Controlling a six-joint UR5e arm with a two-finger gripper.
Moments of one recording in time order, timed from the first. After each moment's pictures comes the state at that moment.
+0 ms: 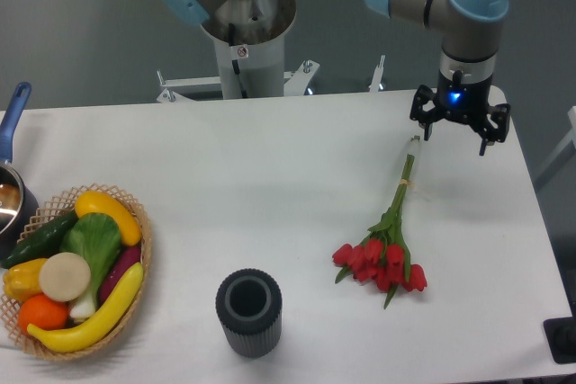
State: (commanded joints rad) arm 2.89 -1.77 -1.82 -0.88 1.50 1.37
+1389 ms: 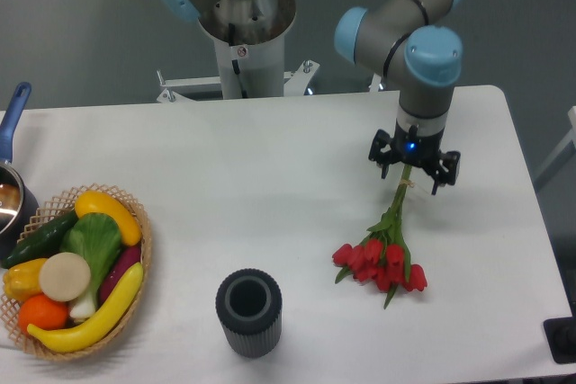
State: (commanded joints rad) arm 2.78 -1.95 -1.89 -0.72 1.50 1.24
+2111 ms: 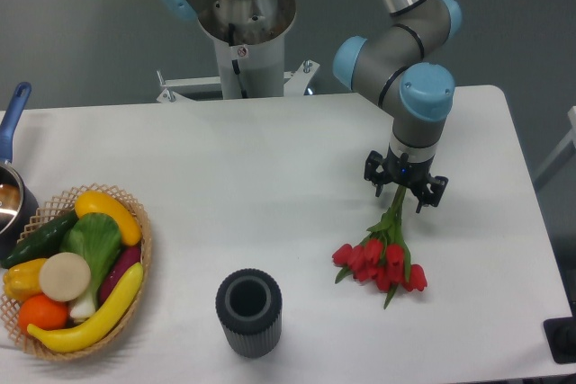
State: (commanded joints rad) arm 2.76 -1.99 -1.89 -0.72 1.52 1.25
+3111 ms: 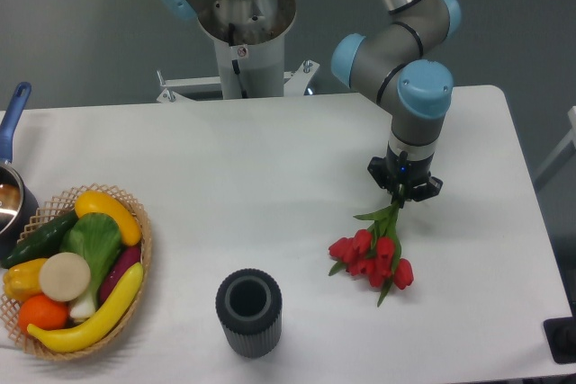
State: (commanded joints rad) arm 2.76 -1.91 -1.85 -0.74 1.52 1.21
